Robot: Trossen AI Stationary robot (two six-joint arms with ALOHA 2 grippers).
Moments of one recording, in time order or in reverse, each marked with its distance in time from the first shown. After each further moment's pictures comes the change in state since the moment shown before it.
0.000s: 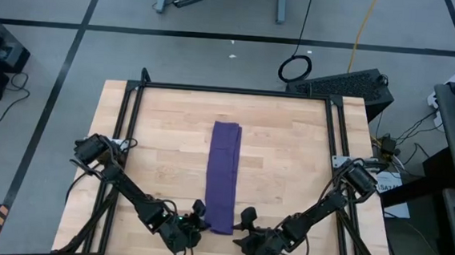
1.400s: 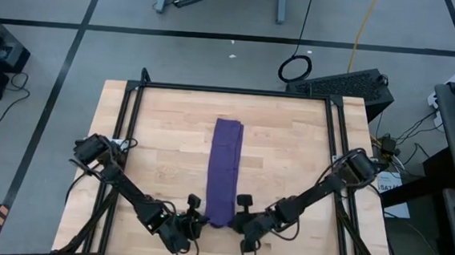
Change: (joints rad) left arm -0.008 -0.001 -0.002 -0.052 -0.102 -0.310; right arm -0.167 -0.088 -0.002 -0.090 -0.277 0.314
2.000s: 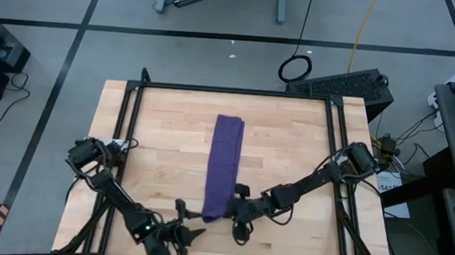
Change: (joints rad) left arm -0.126 0.003 -0.002 0.075 -0.338 -0.168; right arm -0.120 -0.045 0.001 -0.019 -0.158 0.123
